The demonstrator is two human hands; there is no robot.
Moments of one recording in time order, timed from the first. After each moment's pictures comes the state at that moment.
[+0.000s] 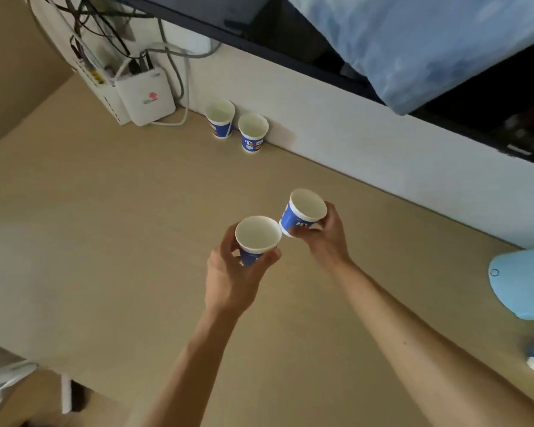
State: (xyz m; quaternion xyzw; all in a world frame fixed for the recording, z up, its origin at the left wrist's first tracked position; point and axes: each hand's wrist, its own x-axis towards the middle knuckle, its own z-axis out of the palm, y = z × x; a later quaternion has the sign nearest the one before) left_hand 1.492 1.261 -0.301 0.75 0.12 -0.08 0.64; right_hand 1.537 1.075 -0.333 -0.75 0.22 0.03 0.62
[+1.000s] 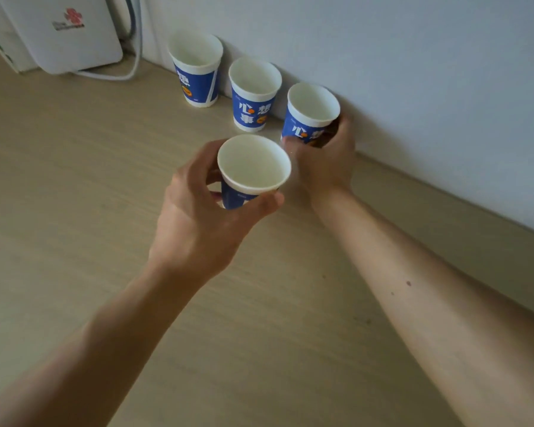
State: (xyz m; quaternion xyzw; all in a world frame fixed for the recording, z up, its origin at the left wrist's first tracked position) left_hand 1.640 1.265 -0.402 0.78 -0.04 0.03 0.62; right_hand 1.724 1.090 -0.433 -0.79 0.21 -0.20 0.54
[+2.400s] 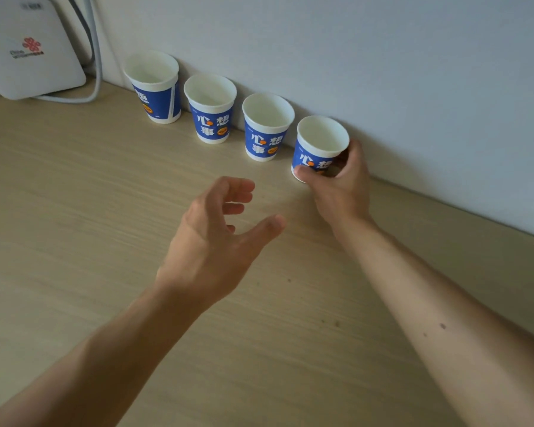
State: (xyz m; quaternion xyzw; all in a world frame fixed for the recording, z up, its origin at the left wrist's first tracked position) left_hand 1.620 1.218 -0.402 0.83 -0.03 -0.06 0.56; right_hand 1.677 1.019 -0.438 -0.80 0.17 -0.20 0.54
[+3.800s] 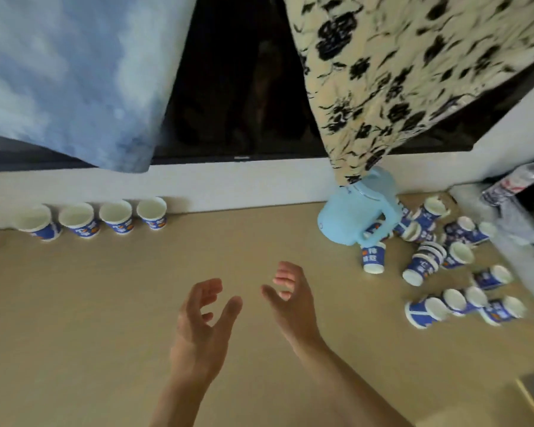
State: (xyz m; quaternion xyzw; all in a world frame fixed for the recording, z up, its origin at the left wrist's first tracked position) left_hand 1.410 1.148 -0.219 0.79 -0.11 -0.20 0.57; right_hand 1.342 0.994 -0.265 -0.70 0.41 -0.20 0.55
